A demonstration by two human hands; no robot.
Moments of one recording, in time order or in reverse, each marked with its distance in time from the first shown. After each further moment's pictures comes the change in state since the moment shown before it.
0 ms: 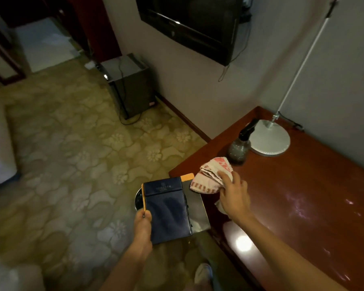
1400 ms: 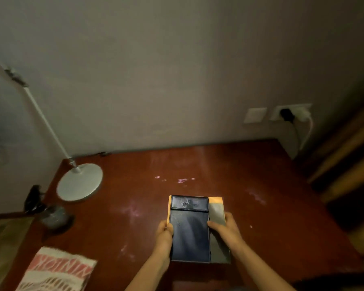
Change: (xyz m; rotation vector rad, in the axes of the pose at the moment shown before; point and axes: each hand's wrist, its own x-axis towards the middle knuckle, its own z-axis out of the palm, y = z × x) left_hand -0.272 -0.105 0.316 0.716 -0.948 0.137; right_hand -0.291 0.300 -0.104 1.197 0.503 1.025
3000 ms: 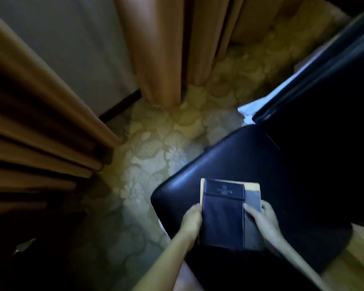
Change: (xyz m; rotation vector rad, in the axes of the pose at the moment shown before) left_hand -0.220 -0.535 0.230 1.903 -1.470 -0.268; right_hand -0.338 0.597 0.076 1.566 1.819 1.003
